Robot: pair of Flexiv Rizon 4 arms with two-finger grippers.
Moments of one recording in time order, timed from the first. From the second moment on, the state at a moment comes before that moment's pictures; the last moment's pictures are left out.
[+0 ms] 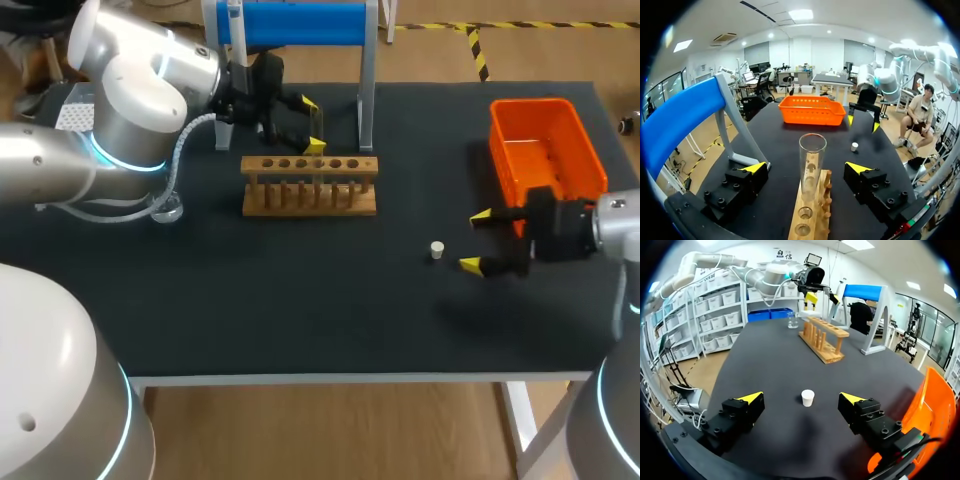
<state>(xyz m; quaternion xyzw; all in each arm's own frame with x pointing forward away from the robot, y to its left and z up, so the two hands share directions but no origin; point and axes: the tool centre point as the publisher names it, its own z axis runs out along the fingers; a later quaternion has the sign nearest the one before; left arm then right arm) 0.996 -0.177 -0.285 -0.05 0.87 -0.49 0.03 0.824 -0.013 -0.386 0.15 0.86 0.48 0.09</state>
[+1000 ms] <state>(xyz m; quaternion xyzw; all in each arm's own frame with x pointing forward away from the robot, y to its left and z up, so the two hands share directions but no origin) 0.996 -0.177 -0.285 -0.05 0.87 -0.49 0.03 0.847 0.023 -0.419 0.17 0.86 0.46 0.11</state>
